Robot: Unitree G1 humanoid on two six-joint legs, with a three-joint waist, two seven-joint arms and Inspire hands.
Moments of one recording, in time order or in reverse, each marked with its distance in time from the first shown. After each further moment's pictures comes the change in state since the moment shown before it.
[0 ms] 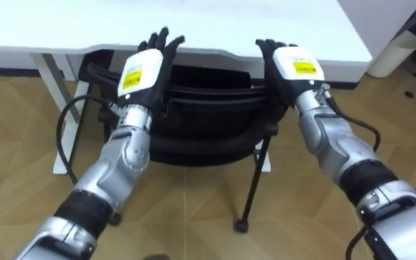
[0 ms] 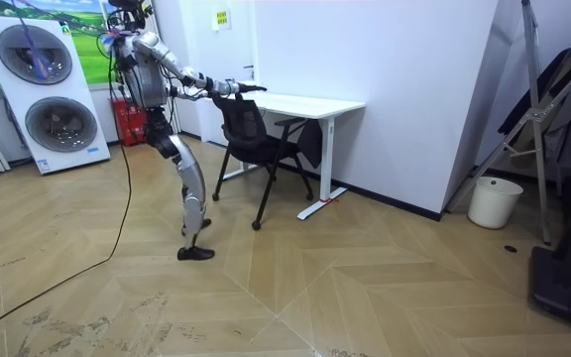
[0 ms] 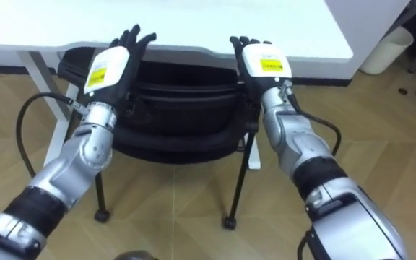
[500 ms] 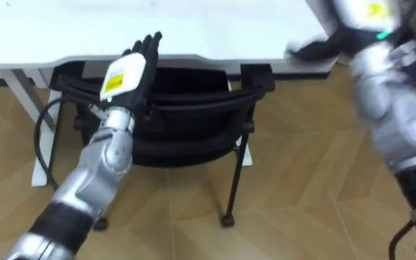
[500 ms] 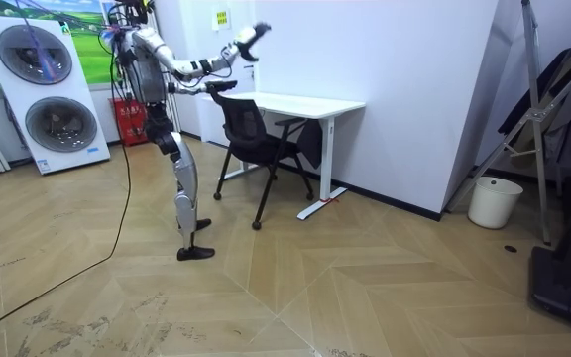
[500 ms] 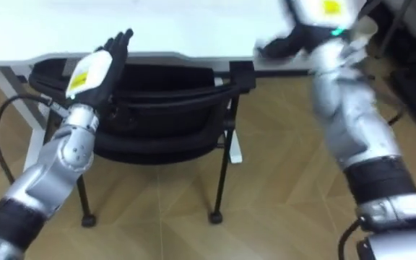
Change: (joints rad) left arm 0.200 0.161 0.079 -0.363 -0.012 0.072 -0.122; right arm 0.246 -0.265 -0.480 -0.677 0.222 -0.046 -0.176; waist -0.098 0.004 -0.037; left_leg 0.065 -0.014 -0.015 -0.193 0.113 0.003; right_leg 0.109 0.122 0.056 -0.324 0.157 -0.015
